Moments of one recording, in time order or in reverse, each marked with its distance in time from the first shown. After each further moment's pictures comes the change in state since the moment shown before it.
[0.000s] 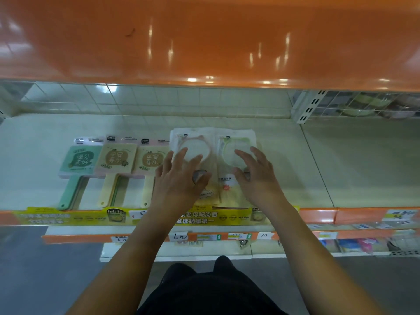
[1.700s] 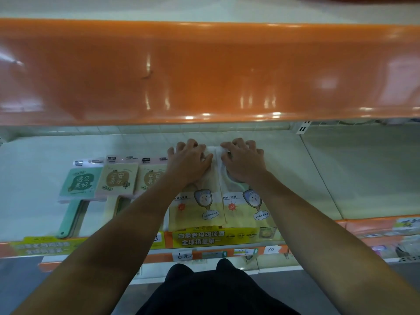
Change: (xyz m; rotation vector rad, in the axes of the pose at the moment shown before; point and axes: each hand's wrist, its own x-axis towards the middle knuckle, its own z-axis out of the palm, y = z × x) left_hand 0.117 -0.012 0.013 0.158 -0.058 0.154; right_hand 0.107 -0.014 0.018 -0.381 0.040 -0.091
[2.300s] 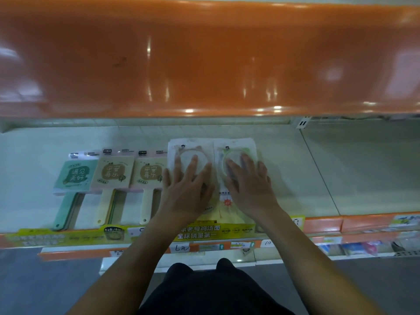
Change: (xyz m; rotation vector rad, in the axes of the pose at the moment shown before) left_hand -0.094 0.026 0.009 0.045 -0.044 0.007; right_hand -0.092 -0.002 -0.001 0.083 -0.088 0.071
